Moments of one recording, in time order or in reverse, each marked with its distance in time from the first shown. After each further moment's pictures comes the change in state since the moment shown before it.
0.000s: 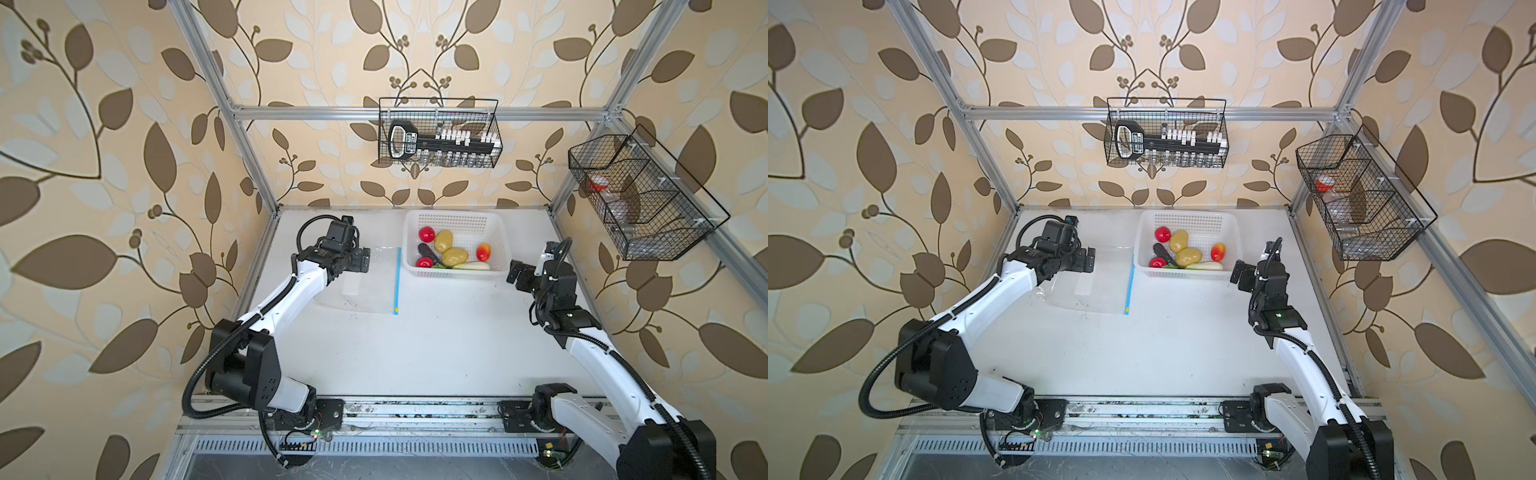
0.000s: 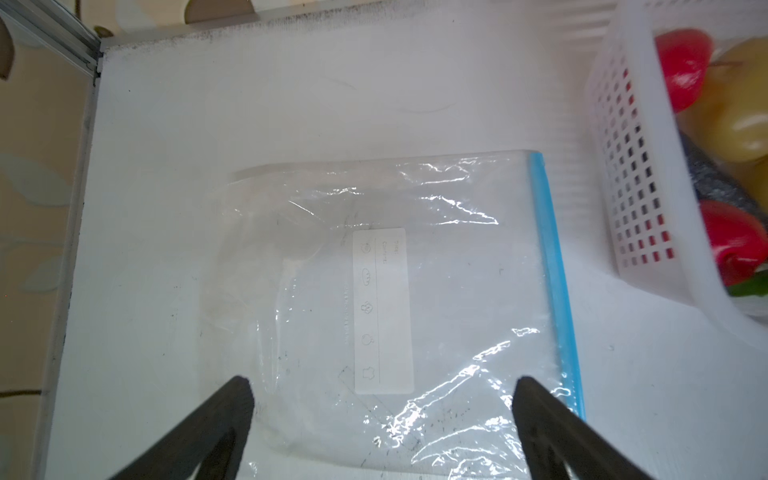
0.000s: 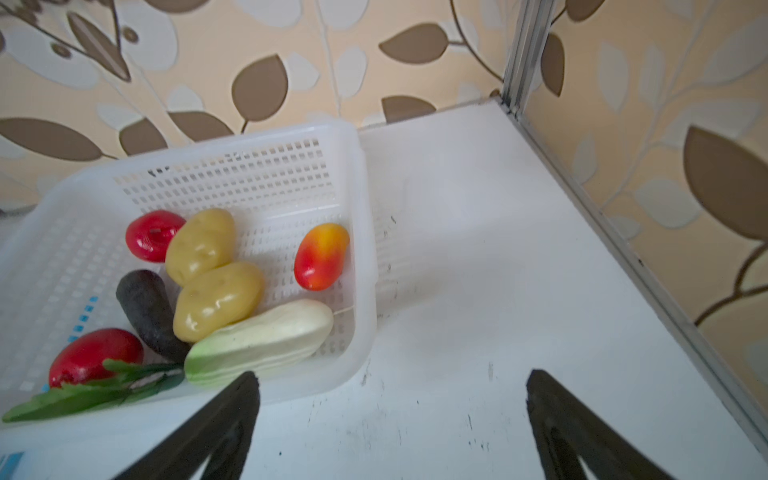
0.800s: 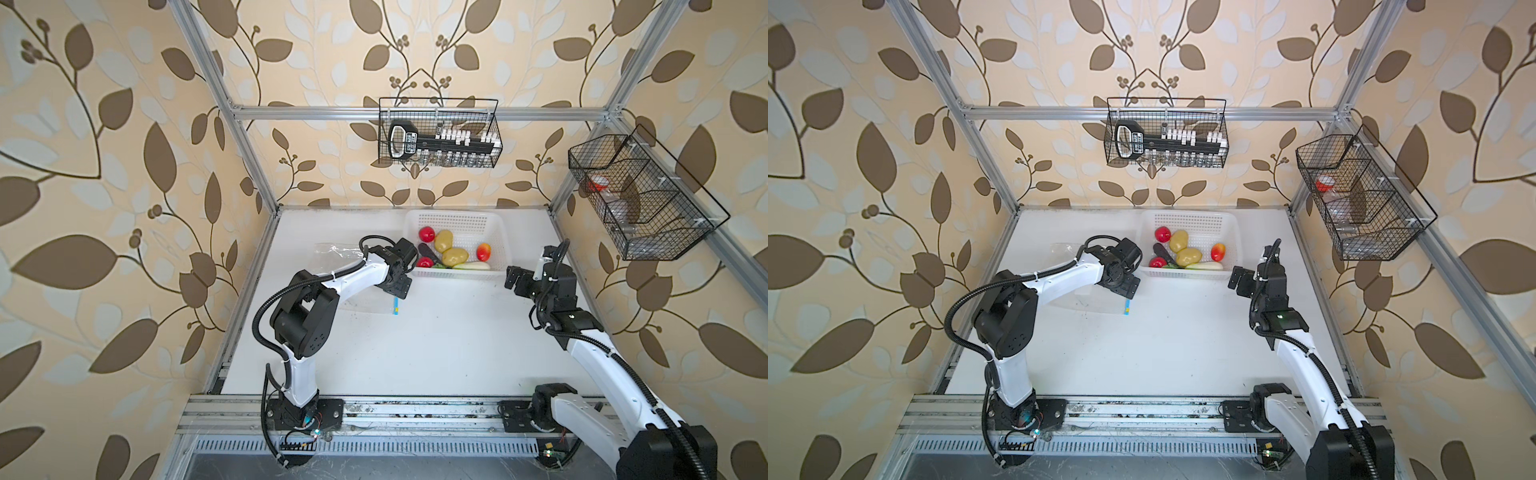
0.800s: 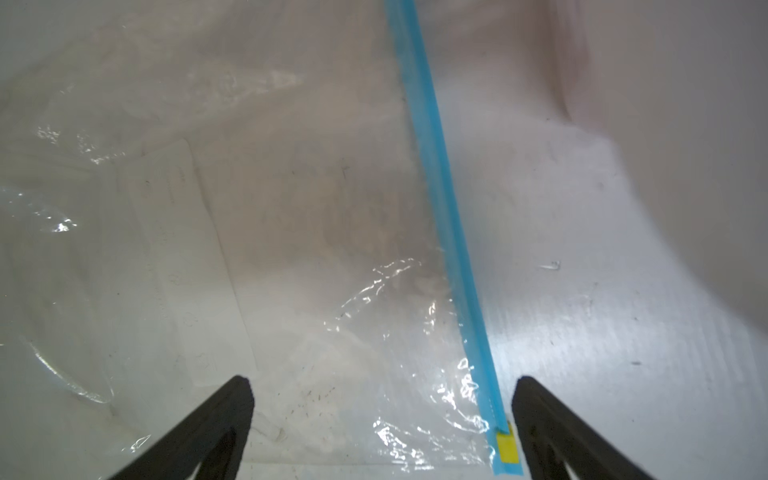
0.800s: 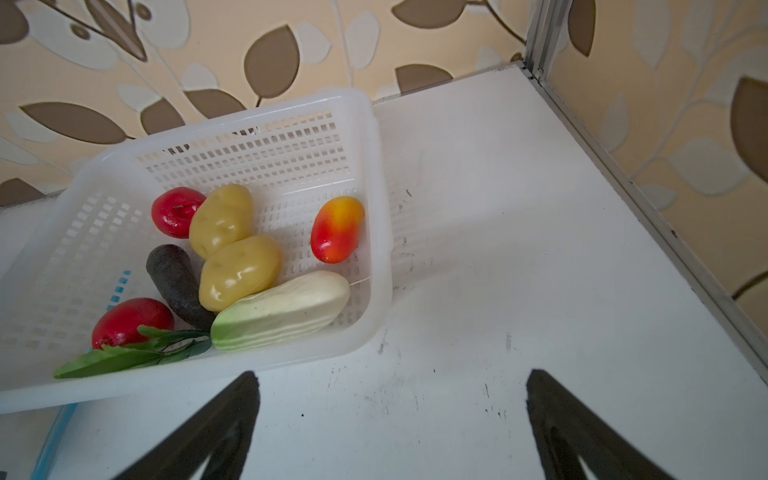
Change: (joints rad) left arm -0.283 0.417 0.224 -0.203 -0.068 -0.117; right arm -0.009 -0.044 0.005 -0.053 -0.050 0.041
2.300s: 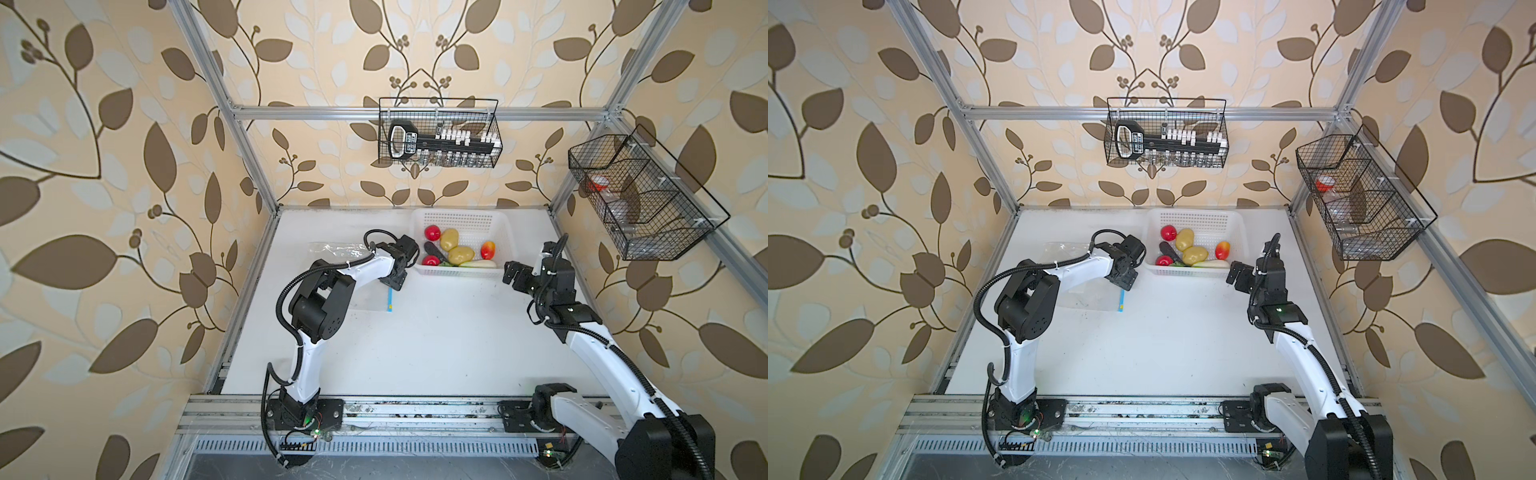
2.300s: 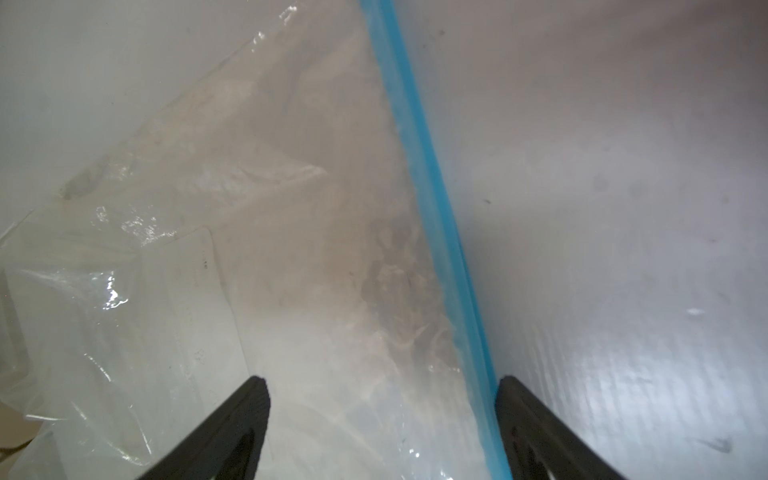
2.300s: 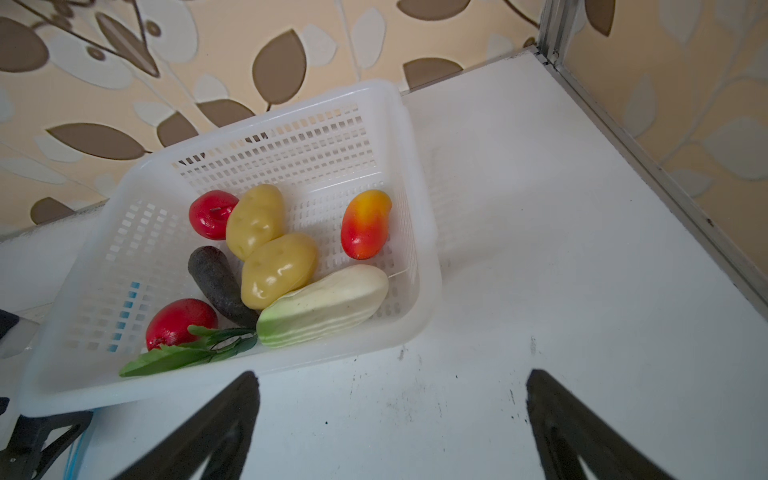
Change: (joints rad) left arm 0.044 0.126 0.066 0.099 -0.136 0.123; right arm 0.007 0.056 0.042 0.002 -0.030 0.063
